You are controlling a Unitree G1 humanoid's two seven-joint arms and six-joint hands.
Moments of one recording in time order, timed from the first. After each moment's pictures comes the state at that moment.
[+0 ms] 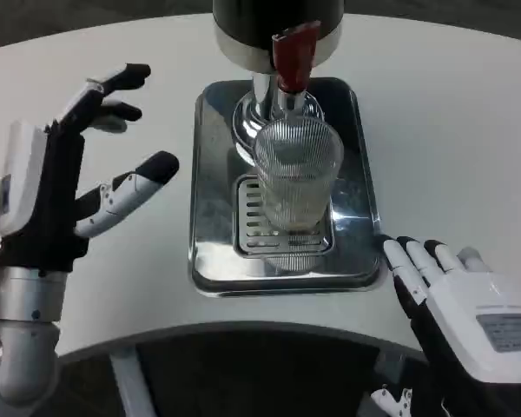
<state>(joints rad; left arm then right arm) -0.51 0.49 -0.03 0.56 0.35 -0.77 0.46 0.26 -0.01 0.16 -0.89 -1.41 0.04 0.57</state>
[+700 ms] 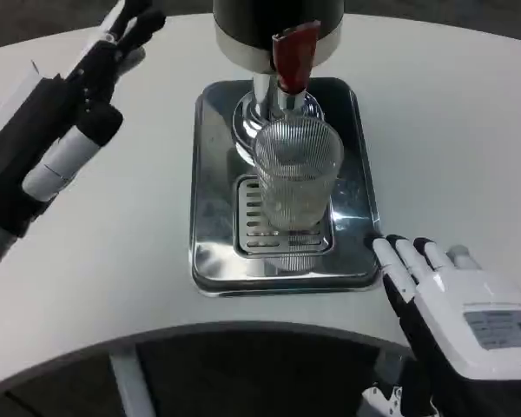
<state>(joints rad) -0.53 0.64 0.09 0.33 -0.34 -0.56 -0.52 0.24 -0.01 0.19 -0.87 -1.45 0.04 0.57</state>
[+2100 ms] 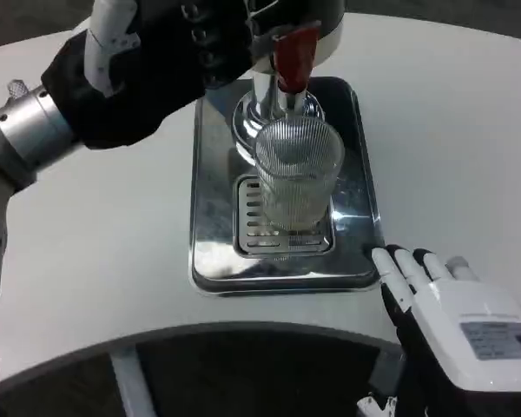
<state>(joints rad) -1.01 0.52 0.14 0.57 -0.52 0.00 -1.12 0.29 0.04 0.24 -0.89 -1.50 0.05 0.57</state>
